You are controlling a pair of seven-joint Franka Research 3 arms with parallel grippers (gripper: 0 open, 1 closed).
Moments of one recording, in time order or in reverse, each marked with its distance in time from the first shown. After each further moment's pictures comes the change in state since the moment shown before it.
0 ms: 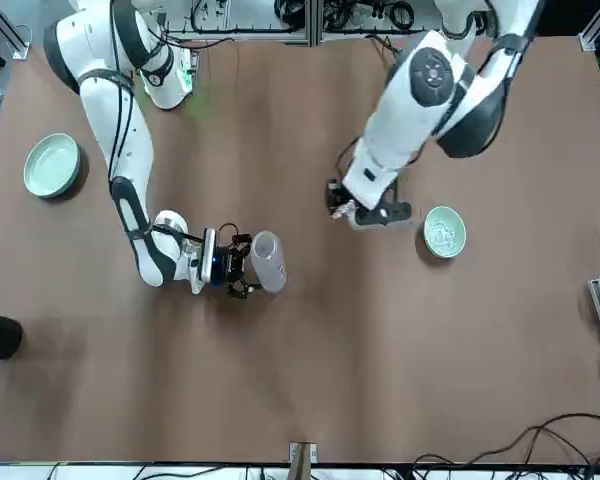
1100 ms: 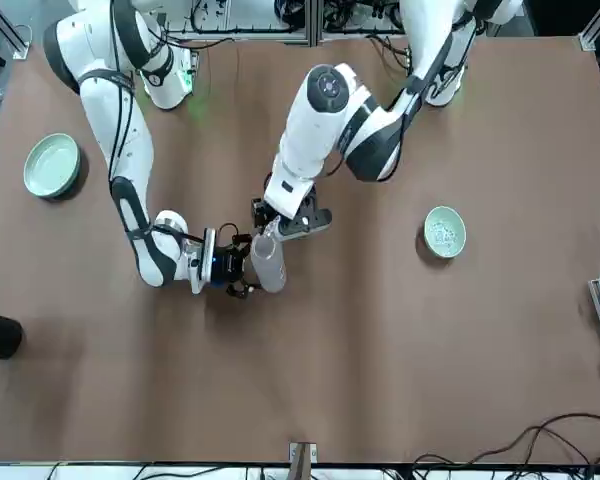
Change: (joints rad) left arm -0.554 0.267 0.428 0.313 0.000 0.199 -0.240; right arm 0.000 0.001 0.000 0.000 0.000 0.000 -0.001
